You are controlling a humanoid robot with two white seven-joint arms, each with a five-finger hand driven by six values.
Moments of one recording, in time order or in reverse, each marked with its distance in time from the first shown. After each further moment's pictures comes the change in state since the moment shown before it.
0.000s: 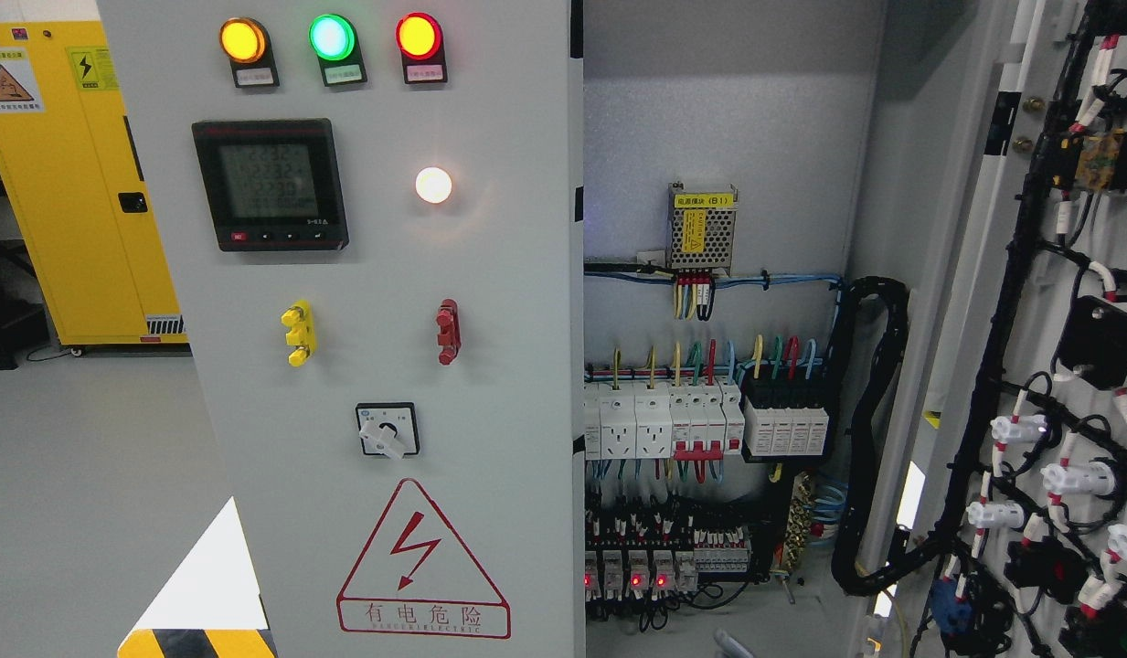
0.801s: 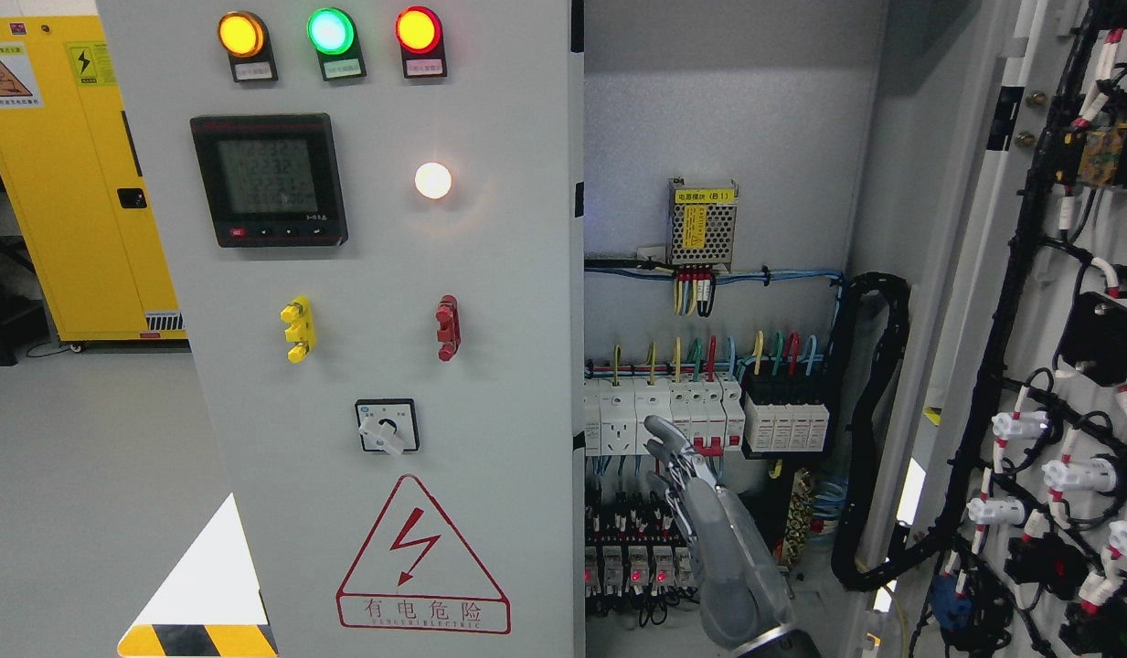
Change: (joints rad) left arm -0.002 -0.002 0.024 0.001 0.000 -0.002 0.000; right arm -0.454 0.105 0.012 0.066 0.003 0.315 -0.012
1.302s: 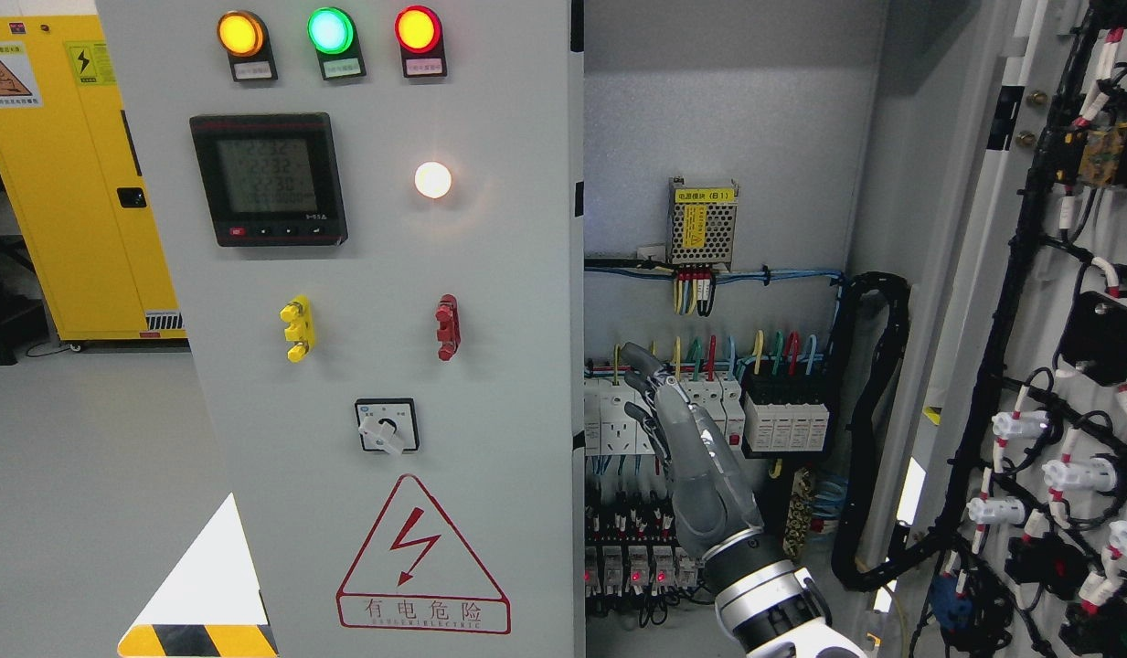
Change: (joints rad) left arm 0.000 0.000 0.005 0.000 0.000 -0.010 0.000; right arm -0.152 0.027 -0.021 0.125 -0.009 0.066 0.005
